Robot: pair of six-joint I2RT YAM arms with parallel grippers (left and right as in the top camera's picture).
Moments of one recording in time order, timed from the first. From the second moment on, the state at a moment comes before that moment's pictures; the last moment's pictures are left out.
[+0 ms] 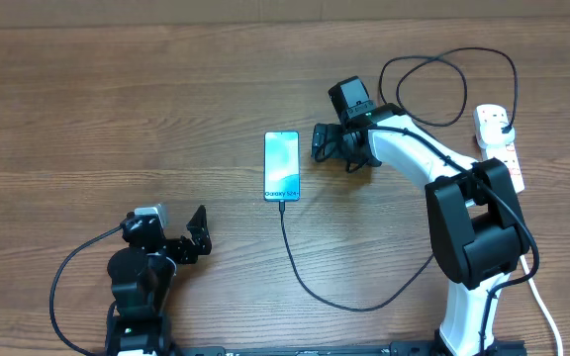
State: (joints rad) left arm 0.07 0.65 0.01 0.26 0.20 -0.23; right arm 0.38 2.07 1.42 -0.61 0.00 0.51
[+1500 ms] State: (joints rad) left arm 0.07 0.02 0.01 -0.07 0.05 -0.05; right arm 0.38 1.96 1.41 -0.62 0.01 0.51
